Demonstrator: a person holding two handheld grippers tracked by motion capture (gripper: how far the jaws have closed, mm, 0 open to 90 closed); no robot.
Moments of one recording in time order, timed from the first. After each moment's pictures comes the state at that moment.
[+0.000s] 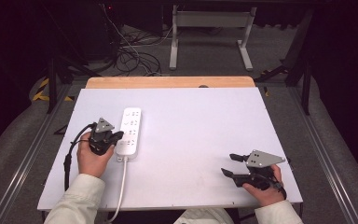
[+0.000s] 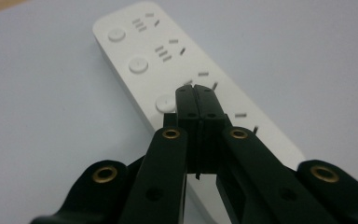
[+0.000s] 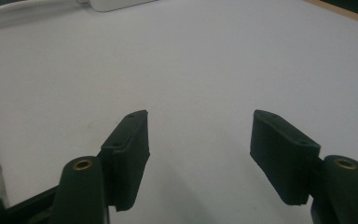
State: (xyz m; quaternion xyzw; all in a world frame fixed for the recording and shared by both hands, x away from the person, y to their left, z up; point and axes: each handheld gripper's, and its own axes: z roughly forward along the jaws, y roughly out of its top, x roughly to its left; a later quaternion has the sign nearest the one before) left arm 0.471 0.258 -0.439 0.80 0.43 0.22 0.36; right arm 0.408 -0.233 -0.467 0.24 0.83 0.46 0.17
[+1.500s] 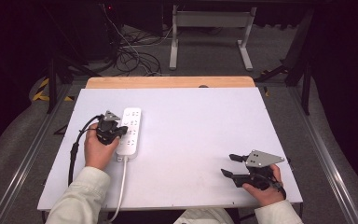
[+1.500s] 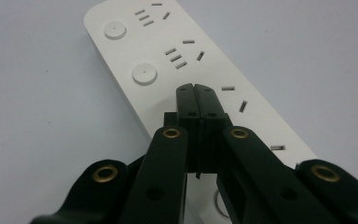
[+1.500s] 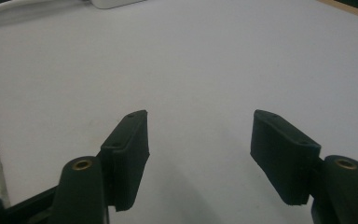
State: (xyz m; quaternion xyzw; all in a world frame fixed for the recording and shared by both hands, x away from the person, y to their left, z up) left arm 0.508 0.252 -0.456 0.81 0.45 0.19 0.32; right arm 0.408 -0.233 -0.468 0.24 0.84 0.46 0.17
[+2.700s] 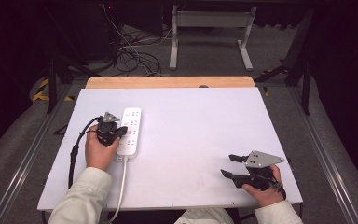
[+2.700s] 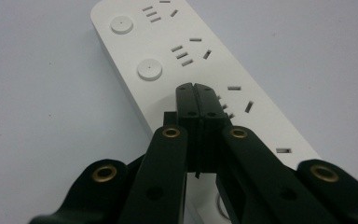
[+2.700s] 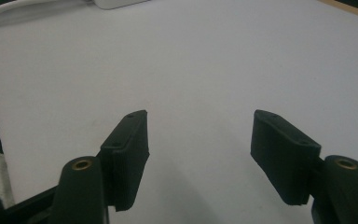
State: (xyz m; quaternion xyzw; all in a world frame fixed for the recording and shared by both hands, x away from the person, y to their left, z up) left arm 0.507 0.254 -0.462 0.79 0.47 0.19 0.34; right arm 0.407 -0.232 -0.468 0.24 0.84 0.46 0.17
